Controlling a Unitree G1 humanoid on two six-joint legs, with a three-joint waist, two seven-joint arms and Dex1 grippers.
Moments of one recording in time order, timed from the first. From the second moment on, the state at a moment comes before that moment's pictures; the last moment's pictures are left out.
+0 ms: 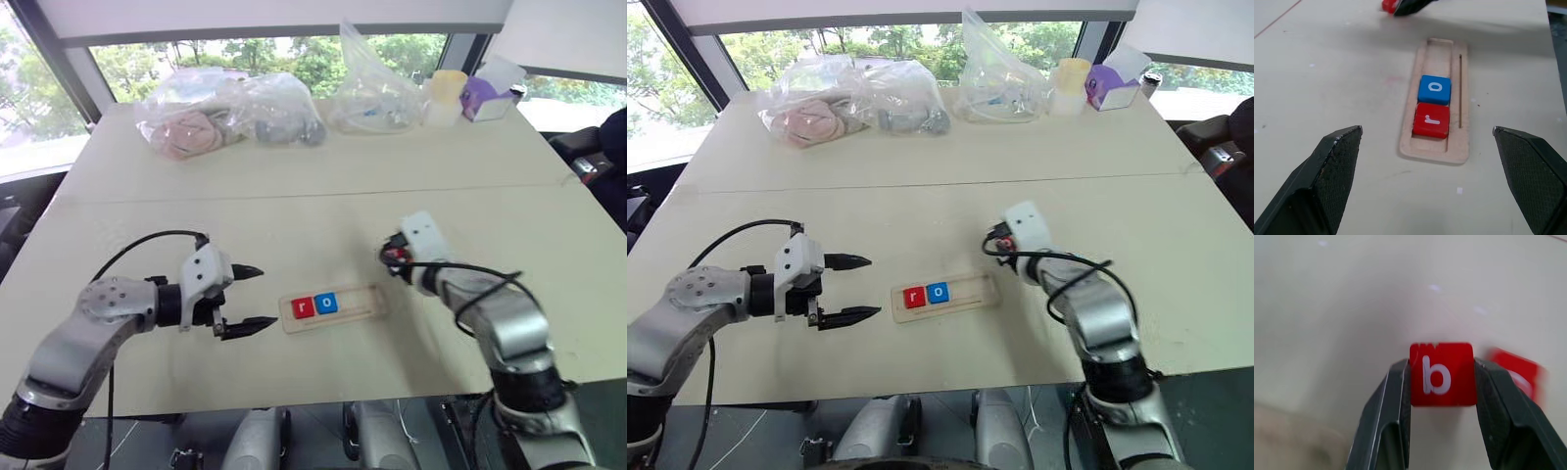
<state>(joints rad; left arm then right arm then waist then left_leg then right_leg) -0.14 0.80 0.00 -0.47 -0.45 0.54 -1.01 -0.35 -0.44 0.01 -0.55 0.16 1.26 0.27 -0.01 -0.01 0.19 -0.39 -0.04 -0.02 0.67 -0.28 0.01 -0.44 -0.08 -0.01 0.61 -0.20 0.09</state>
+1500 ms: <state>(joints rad) -0.24 0.78 -0.06 -0.35 -0.42 0.47 -1.04 -0.16 -1.04 -0.07 -0.42 0.36 0.70 1.08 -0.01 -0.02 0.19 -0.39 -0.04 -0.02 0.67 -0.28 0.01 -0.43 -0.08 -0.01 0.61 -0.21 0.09</state>
